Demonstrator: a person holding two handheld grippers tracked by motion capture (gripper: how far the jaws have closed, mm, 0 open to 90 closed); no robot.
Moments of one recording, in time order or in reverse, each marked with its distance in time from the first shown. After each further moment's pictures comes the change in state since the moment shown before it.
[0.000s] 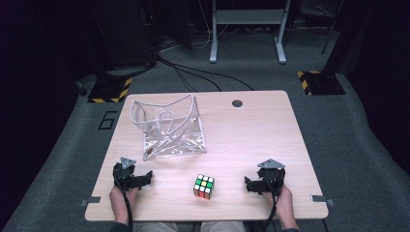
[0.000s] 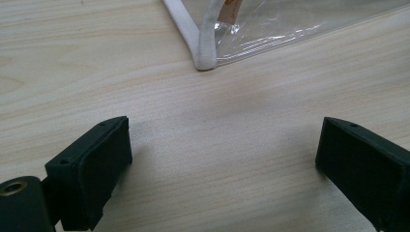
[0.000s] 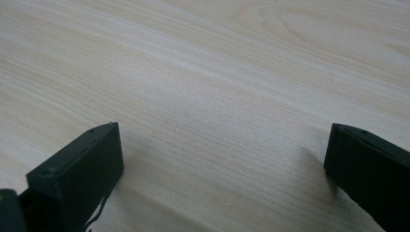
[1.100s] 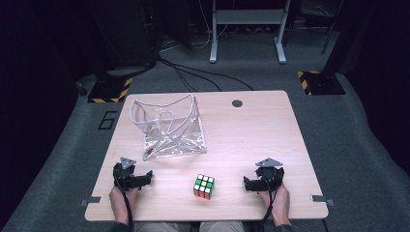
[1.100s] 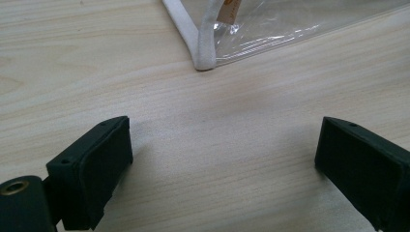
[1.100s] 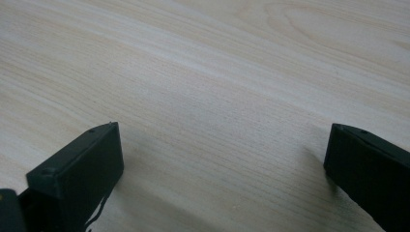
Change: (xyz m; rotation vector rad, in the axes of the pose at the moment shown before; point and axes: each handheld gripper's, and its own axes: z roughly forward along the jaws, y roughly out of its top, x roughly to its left) left arm 0.000 0.000 0.000 0.000 -0.001 0.001; right arm 0.004 0.005 0.001 0.040 -0.007 0.012
